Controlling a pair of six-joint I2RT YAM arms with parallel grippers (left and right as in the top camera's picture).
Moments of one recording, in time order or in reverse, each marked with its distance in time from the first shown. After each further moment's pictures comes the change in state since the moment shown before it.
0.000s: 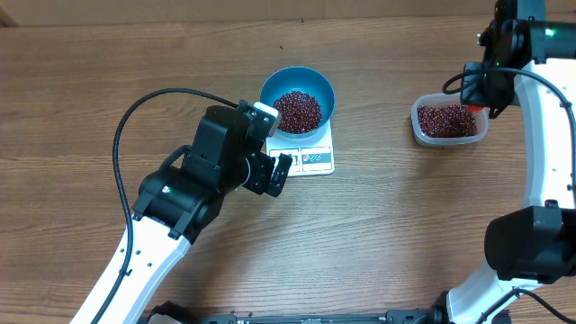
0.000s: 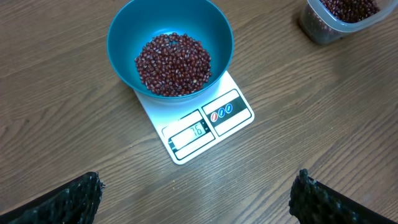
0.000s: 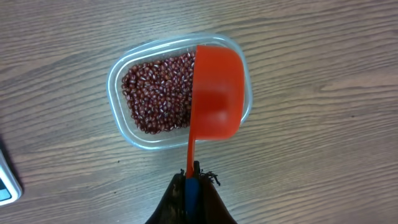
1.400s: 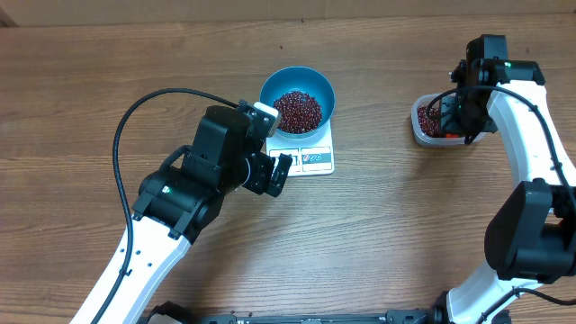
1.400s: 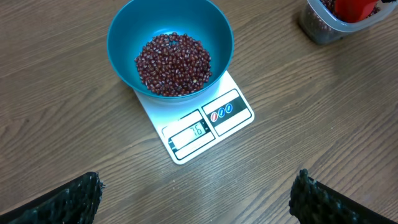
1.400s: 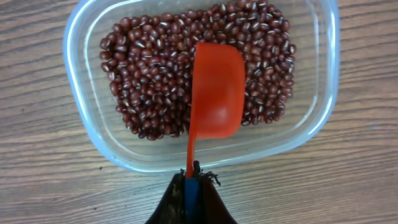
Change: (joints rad) left arm 0.000 0.000 0.000 0.000 0.000 0.000; right arm 0.000 0.000 -0.381 0.286 -0.062 -0.063
